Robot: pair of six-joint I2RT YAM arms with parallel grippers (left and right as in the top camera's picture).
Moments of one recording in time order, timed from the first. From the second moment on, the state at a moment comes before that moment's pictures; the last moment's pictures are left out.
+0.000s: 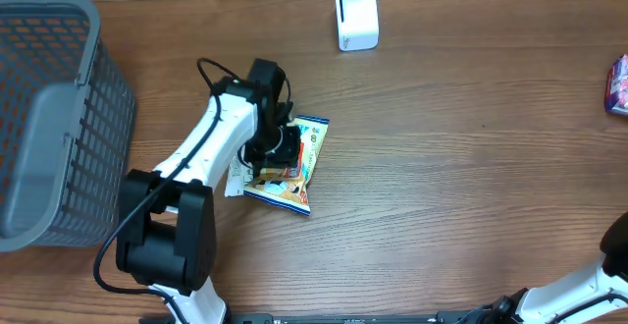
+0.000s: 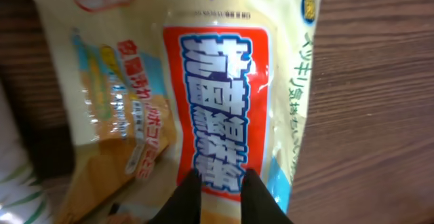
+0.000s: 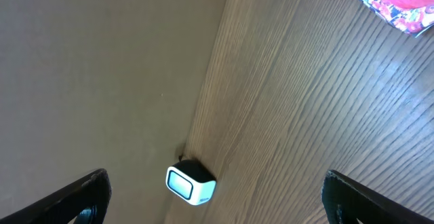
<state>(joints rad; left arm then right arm) -0.28 1.87 1.33 -1.03 0.25 -0.24 -0.69 1.93 2.20 -1.20 -0.59 0.72</state>
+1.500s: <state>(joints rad) -0.32 1.87 1.57 -1.01 0.34 -0.23 -0.69 1.93 2.20 -1.20 -0.59 0.72</state>
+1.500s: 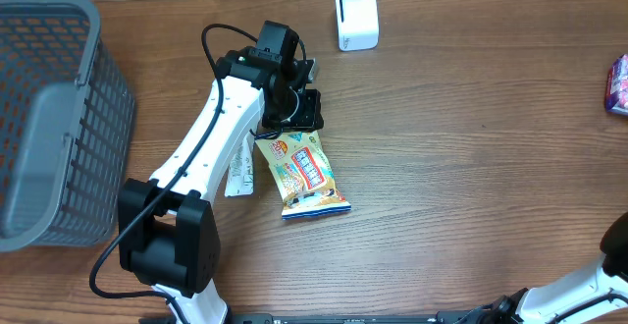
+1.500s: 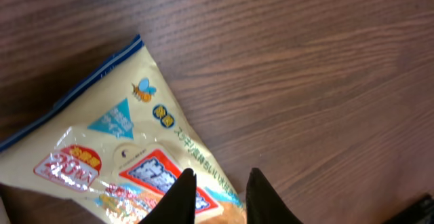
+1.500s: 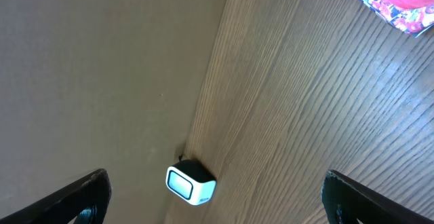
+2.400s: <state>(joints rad) -0.33 1.87 1.24 -0.76 0.28 -0.26 -0.69 1.93 2.20 -1.20 -0.59 0.72</state>
